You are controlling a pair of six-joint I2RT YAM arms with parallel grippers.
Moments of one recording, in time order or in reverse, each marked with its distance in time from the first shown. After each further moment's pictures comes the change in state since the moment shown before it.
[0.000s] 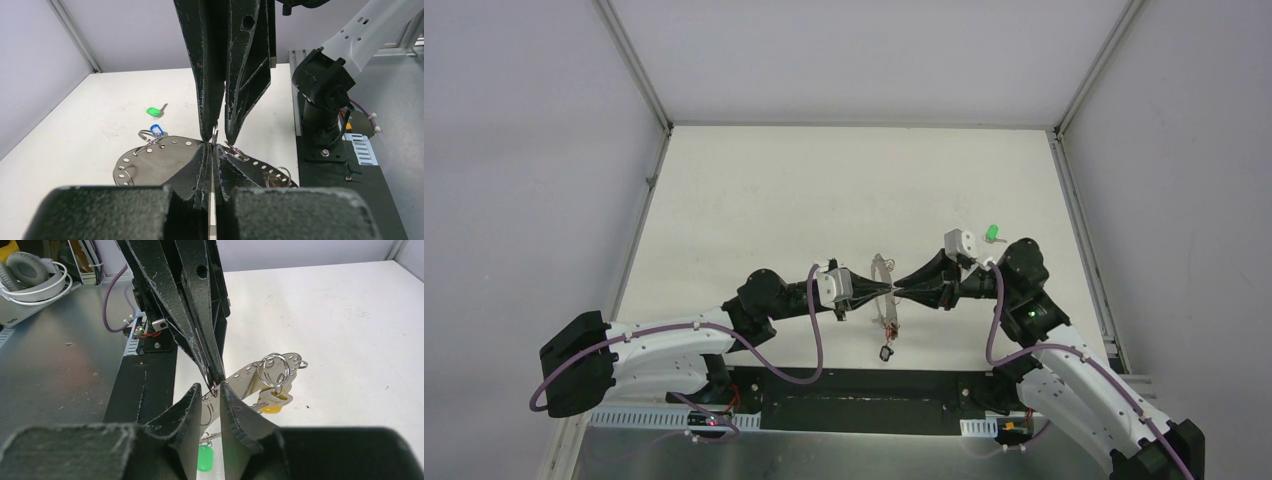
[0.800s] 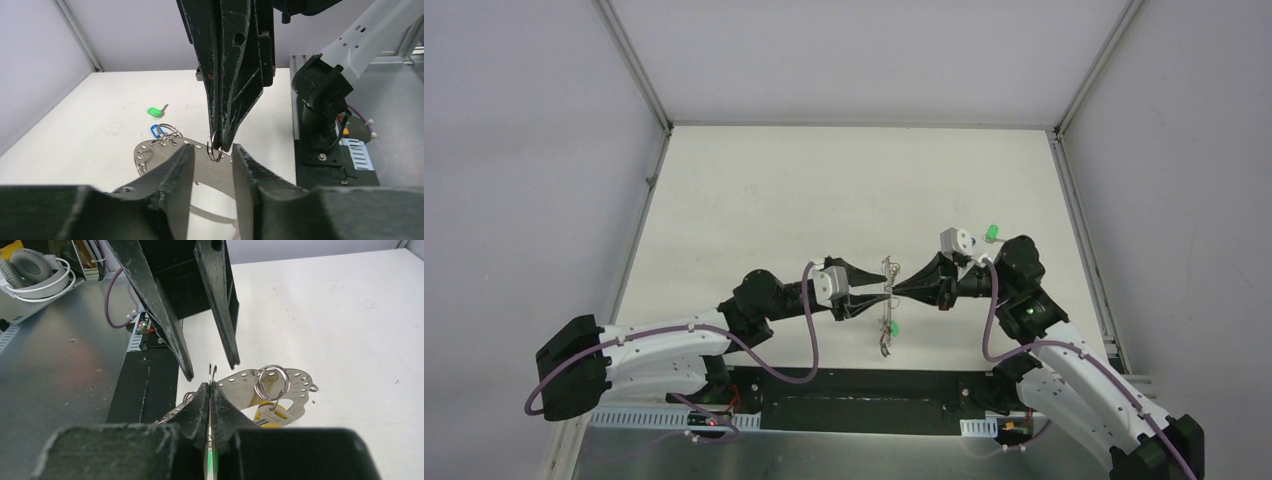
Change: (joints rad) left arm 0.000 -0.020 0.000 -0.011 -0.012 -0.025; right arm 0.001 0.028 0.008 -0.003 -0.010 -0.010
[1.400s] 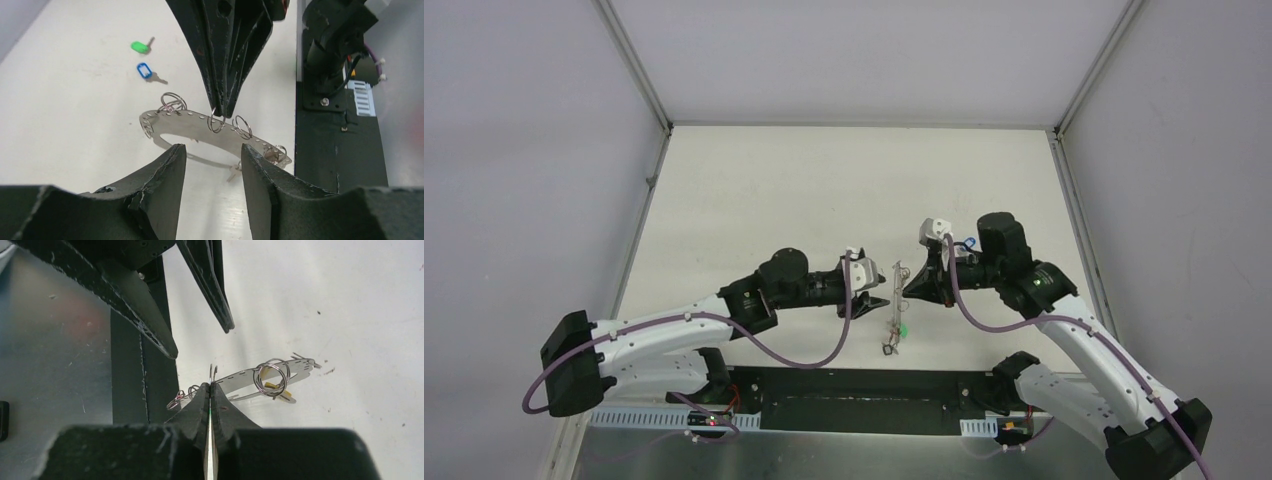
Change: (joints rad) left arm 0.000 0.003 0.209 -0.524 -0.026 0.069; right arm 0.007 0.135 0.295 -0.762 0.157 -0.311
